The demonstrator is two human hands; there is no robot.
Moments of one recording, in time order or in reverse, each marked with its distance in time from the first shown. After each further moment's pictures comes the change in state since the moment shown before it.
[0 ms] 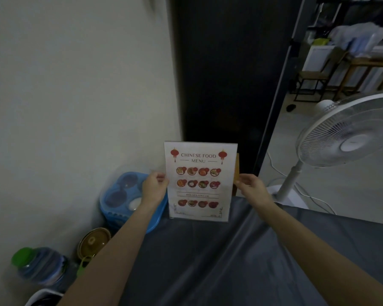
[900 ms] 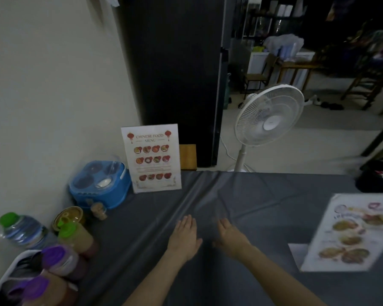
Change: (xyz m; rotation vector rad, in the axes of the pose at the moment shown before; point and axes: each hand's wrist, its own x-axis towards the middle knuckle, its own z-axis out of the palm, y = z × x) left_hand -0.295 -0.026 0.095 0.928 -0.673 0.526; right_hand -0.218 0.153 -0.072 -1.088 -0.327 -0.107
